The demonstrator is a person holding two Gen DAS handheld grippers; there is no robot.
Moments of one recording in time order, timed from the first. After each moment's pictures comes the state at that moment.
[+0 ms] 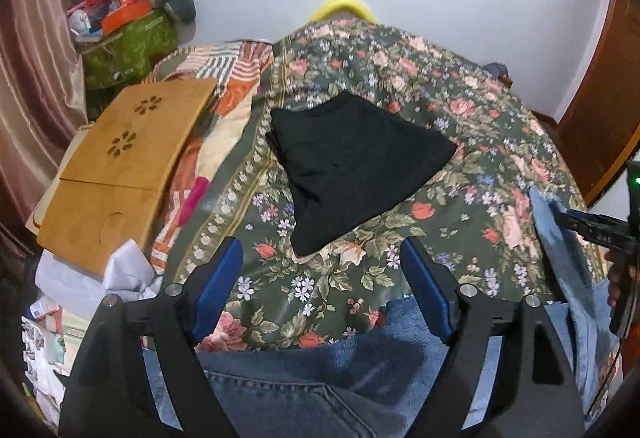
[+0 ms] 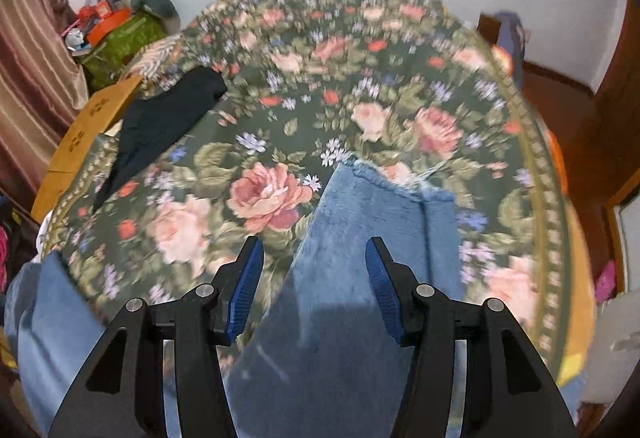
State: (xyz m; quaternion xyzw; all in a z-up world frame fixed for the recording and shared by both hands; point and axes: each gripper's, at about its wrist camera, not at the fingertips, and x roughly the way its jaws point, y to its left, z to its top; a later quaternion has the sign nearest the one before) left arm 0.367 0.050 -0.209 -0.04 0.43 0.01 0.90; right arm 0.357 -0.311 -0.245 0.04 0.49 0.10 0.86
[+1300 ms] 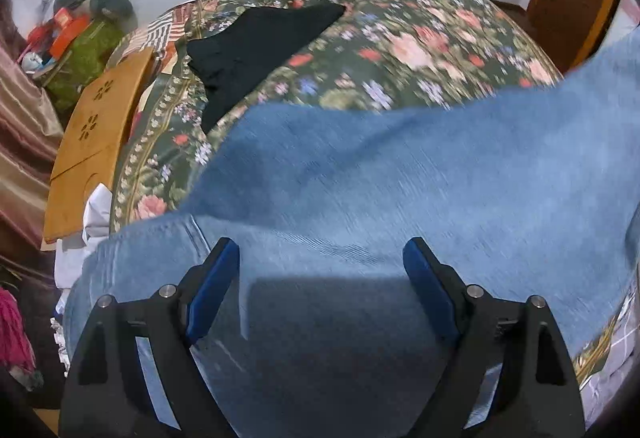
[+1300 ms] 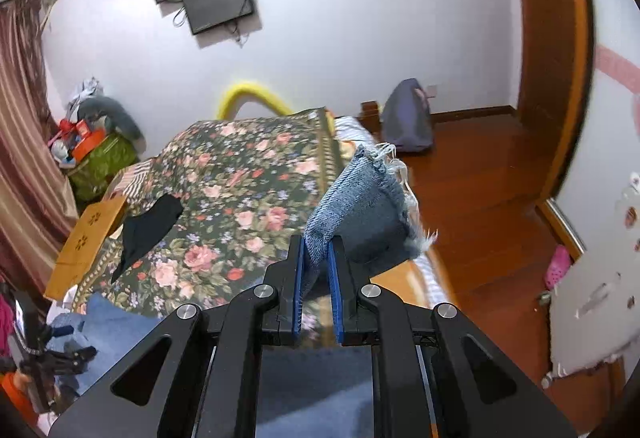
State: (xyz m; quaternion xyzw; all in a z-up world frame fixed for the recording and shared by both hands) left arm 0.258 -0.076 -0.247 0.10 0.53 -0.05 0.84; right arm 0.187 -0.499 -0.084 0.11 0.33 0.00 0.94
